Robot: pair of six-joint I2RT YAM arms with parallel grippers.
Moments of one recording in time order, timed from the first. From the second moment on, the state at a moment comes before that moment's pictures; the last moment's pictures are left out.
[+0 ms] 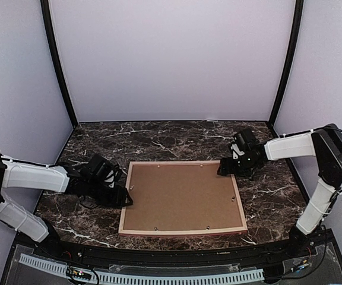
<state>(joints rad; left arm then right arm) -0.68 1.39 0.60 -0.25 0.19 -0.64 0.46 1.73 0.96 -0.29 -0.09 0.42</state>
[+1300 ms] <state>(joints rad) -0.61 1.58 0.89 -0.43 0.02 -0.39 0.45 1.53 0.73 -0.30 -0.15 0.40</state>
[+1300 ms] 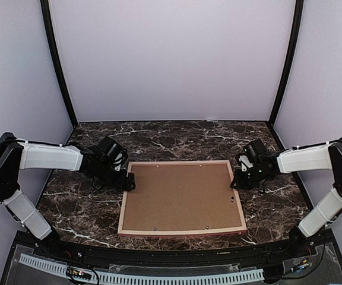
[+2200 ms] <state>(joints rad) -0.56 1.69 0.94 -0.44 0.11 -0.29 0.45 1.53 0.73 -0.30 -0.15 0.40</state>
